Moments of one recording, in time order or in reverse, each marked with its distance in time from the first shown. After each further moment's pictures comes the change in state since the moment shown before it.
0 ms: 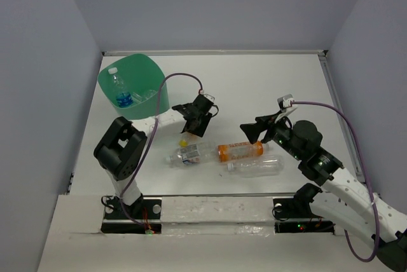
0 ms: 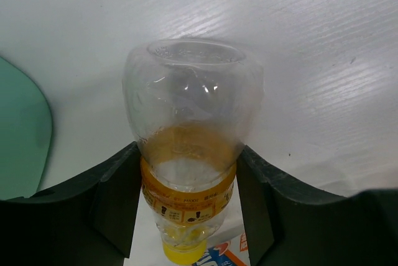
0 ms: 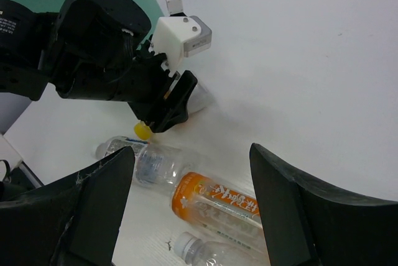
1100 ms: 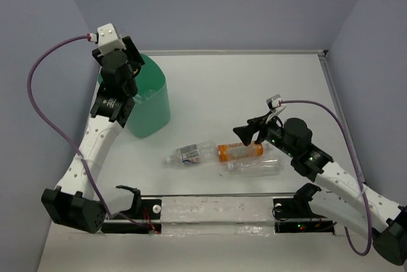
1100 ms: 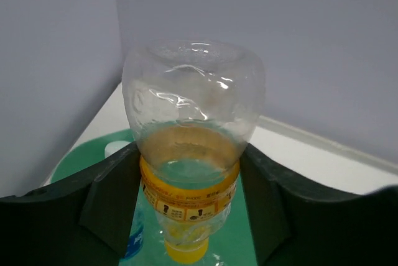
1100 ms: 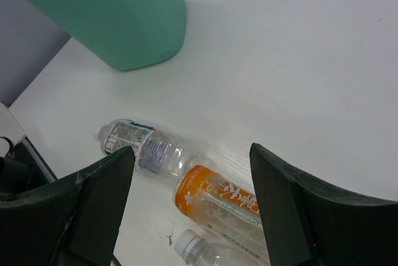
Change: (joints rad) left arm 0.458 -0.578 0.179 0.333 -0.267 -0.010; right arm 0.000 0.094 -0.039 0.100 -0.096 -0.012
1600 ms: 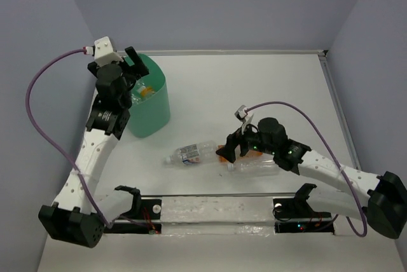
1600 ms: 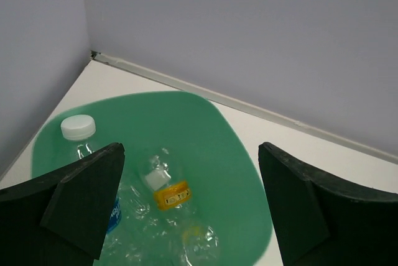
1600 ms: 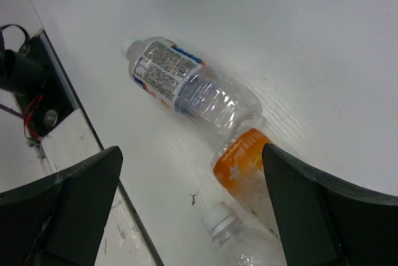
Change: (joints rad) left arm 0.047 -0.068 -0.125 -0.023 0.132 -0.092; right arm 0.111 0.255 0.020 0.024 -0.192 -0.079
